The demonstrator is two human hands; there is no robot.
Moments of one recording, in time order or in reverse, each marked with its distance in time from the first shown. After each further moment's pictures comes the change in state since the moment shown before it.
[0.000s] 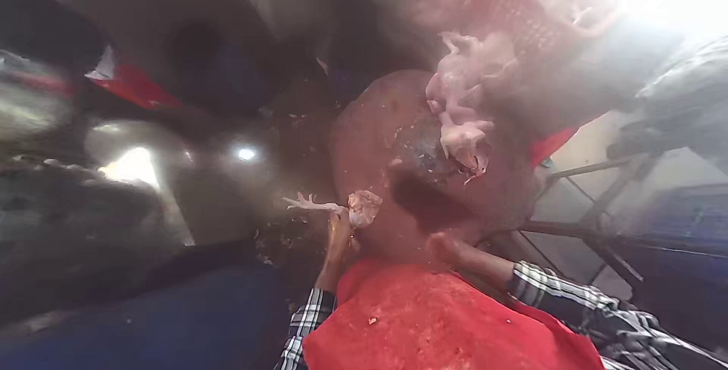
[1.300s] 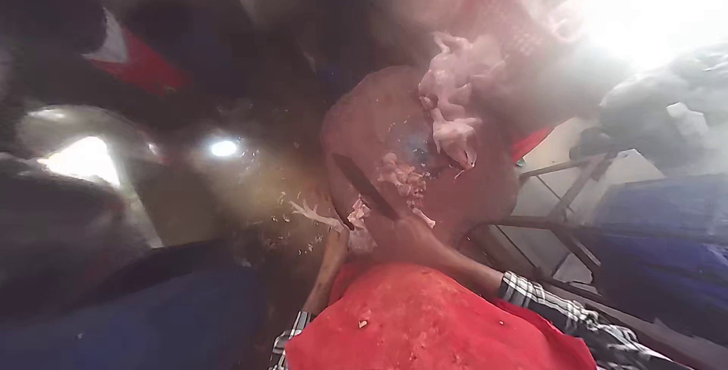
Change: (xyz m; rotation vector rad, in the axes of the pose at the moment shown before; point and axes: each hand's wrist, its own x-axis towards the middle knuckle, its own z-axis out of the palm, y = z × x) left_hand -0.035 -0.054 -0.010 -0.066 -0.263 0.028; right_hand -0.017 0.032 0.035 -0.319 -0.244 0.473
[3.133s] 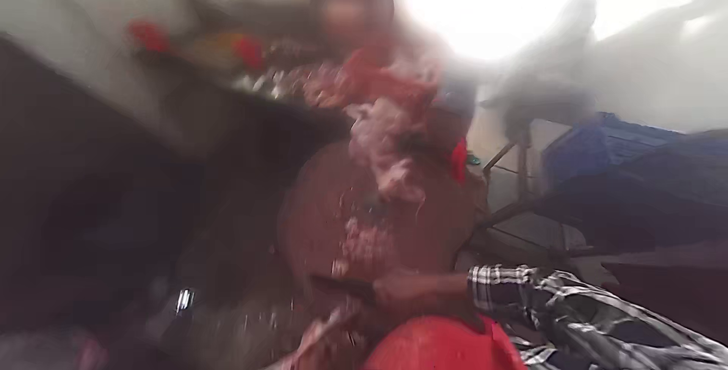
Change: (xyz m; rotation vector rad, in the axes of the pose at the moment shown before) left_hand -0.007 0.035 -0.047 -0.158 -0.226 0.414; right_hand 0.028 0.032 -0.023 -0.148 -0.183 -0.062
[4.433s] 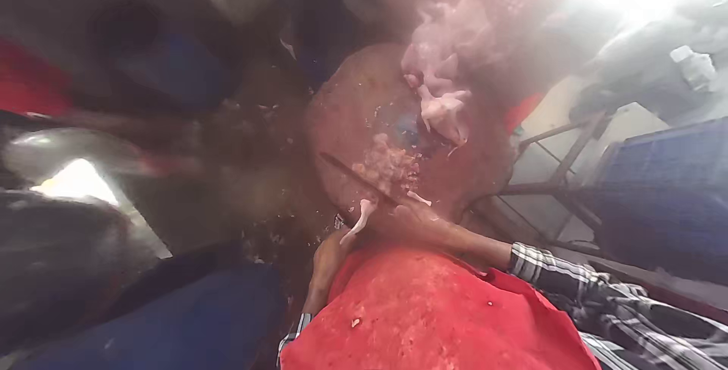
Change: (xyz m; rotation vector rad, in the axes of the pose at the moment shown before) left_hand -0.023 -0.025 0.023 0.960 -0.146 -0.407; right_hand -0.040 -0.030 -0.001 0.194 0.136 0.012
